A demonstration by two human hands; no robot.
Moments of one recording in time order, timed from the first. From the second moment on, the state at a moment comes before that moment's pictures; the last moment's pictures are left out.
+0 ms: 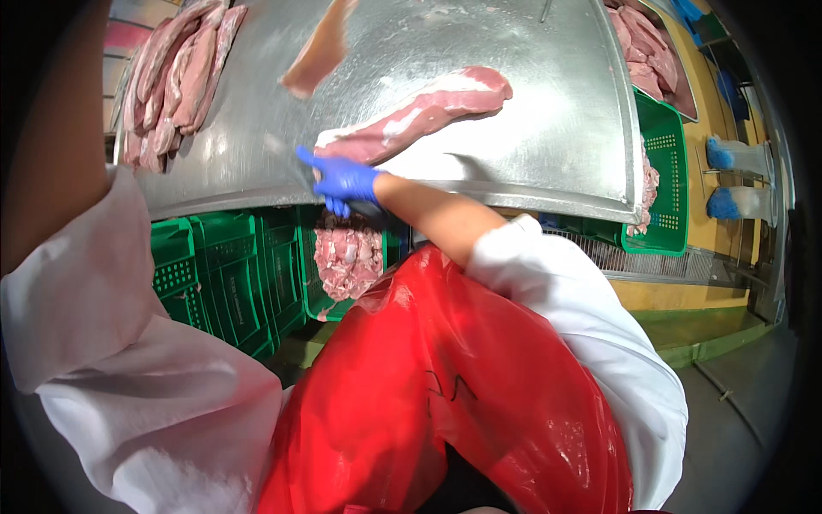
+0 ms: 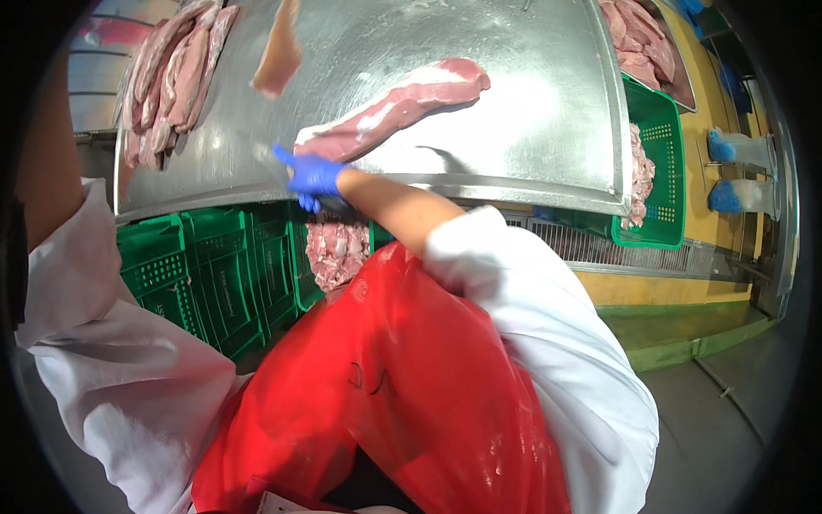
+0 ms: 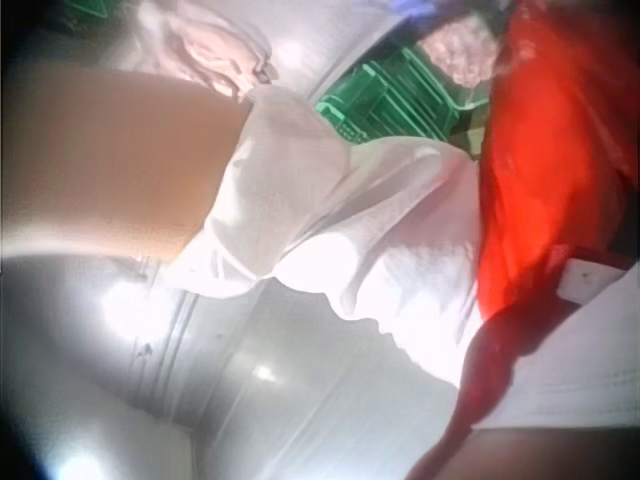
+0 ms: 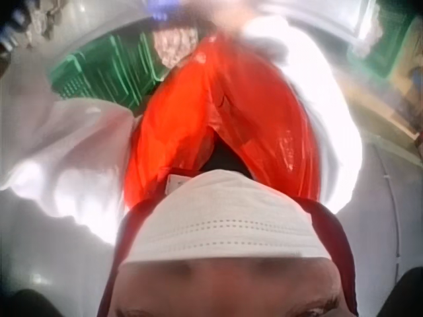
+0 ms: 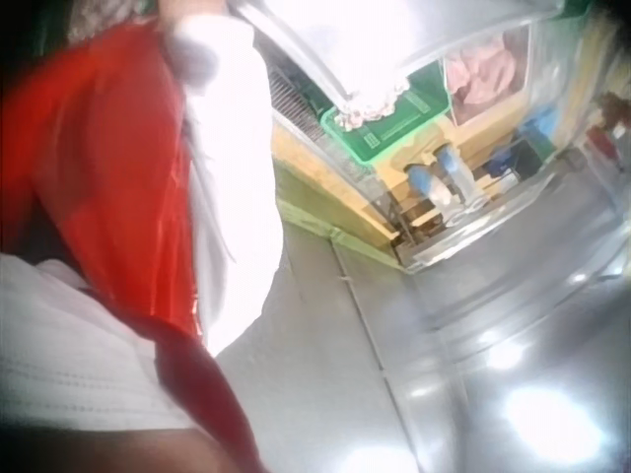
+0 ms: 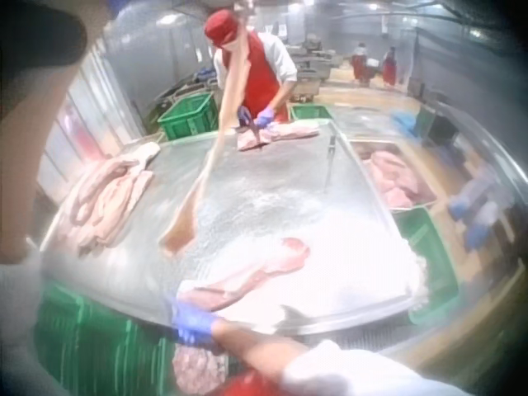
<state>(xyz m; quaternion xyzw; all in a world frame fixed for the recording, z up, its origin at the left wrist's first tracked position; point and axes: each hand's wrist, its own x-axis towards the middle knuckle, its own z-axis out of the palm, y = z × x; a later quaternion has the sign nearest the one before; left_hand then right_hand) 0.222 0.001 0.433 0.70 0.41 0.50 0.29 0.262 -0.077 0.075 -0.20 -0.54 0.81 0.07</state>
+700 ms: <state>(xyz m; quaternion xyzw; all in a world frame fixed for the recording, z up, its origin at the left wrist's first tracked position) 0.369 -0.048 0.000 0.61 0.73 0.13 0.29 0.728 -0.027 0.081 -0.51 -0.66 0.55 0.11</state>
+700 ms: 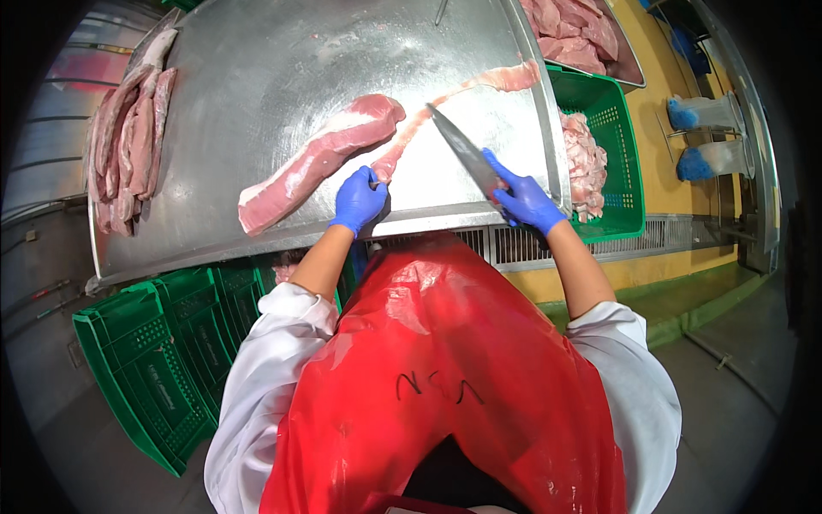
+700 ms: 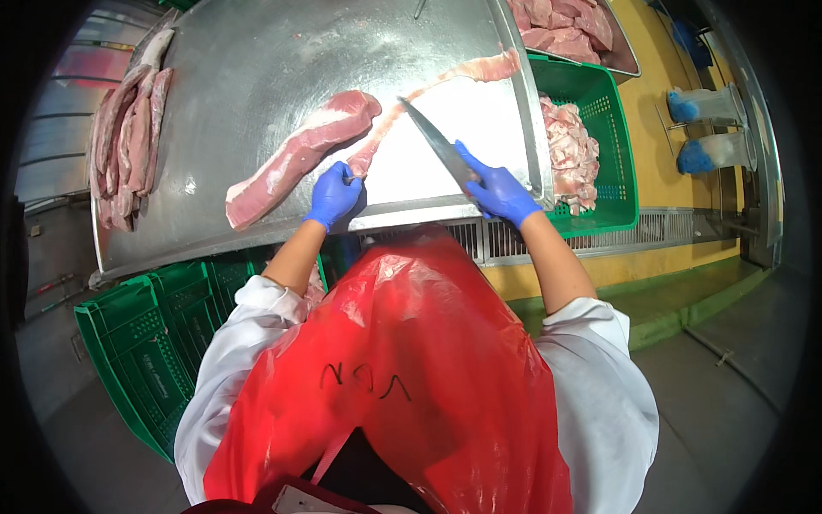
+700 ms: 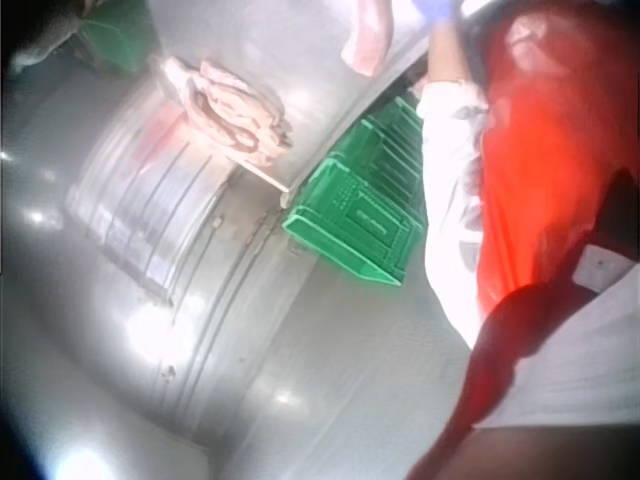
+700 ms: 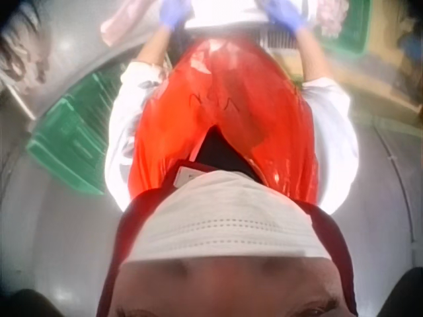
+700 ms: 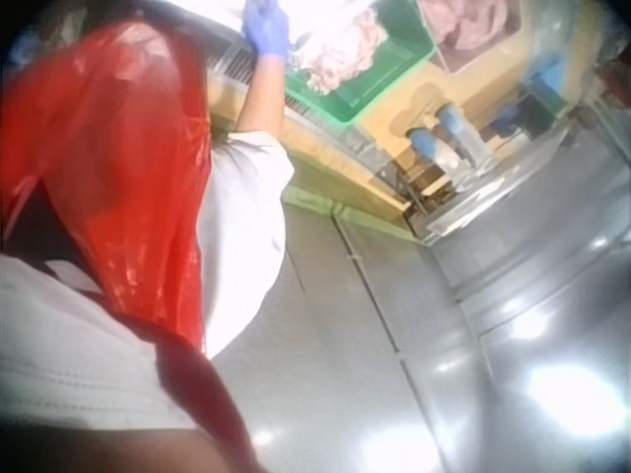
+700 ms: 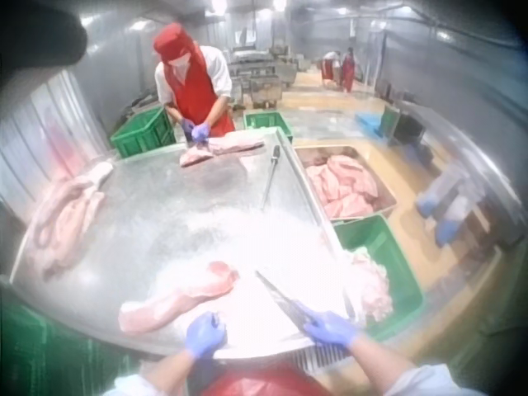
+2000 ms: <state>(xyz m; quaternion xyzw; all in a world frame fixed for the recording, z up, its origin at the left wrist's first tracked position) 0.351 -0.100 0.039 0.62 0.75 0.04 0.22 0.732 0.065 0.123 -0.25 -0.88 0.38 -0.16</state>
